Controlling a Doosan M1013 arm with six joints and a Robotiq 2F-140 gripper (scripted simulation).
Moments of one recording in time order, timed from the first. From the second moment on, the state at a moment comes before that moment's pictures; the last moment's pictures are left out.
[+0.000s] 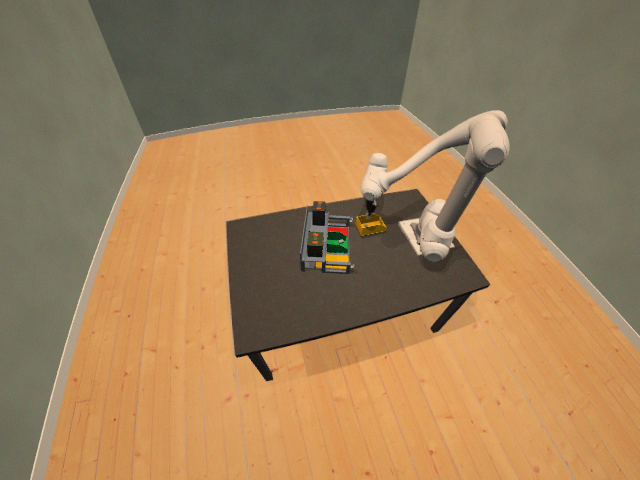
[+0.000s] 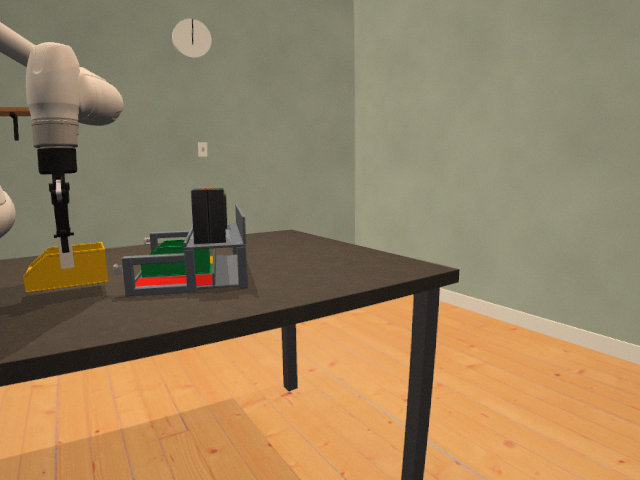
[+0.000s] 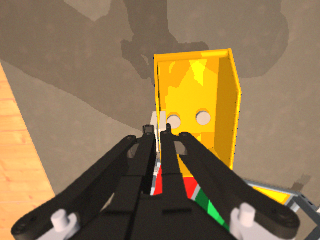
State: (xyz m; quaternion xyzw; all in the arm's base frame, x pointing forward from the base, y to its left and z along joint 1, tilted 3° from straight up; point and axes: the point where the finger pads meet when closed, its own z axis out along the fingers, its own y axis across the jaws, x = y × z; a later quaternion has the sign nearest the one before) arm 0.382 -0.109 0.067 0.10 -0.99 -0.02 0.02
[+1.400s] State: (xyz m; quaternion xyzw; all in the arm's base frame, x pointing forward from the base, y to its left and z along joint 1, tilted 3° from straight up) arm 0.387 -0.052 0.068 0.06 -1.00 -0.02 0.02
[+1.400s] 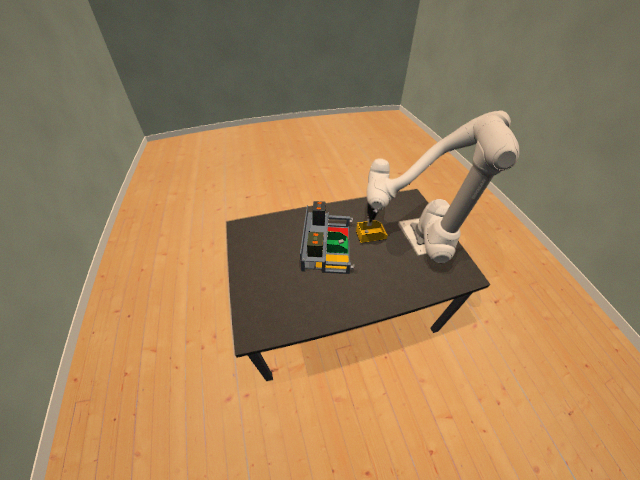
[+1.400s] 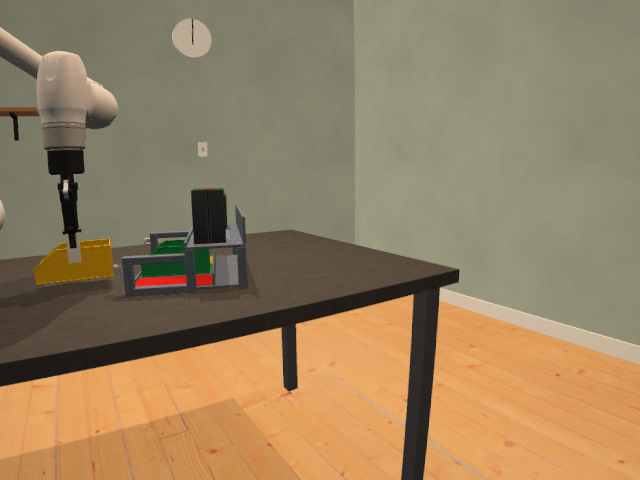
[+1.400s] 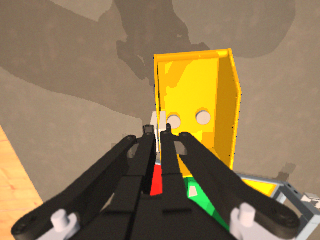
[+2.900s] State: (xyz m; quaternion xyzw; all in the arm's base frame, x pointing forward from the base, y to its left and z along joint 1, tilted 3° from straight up) arm 0.398 0.082 0.070 -0.03 -1.00 -0.02 0.02
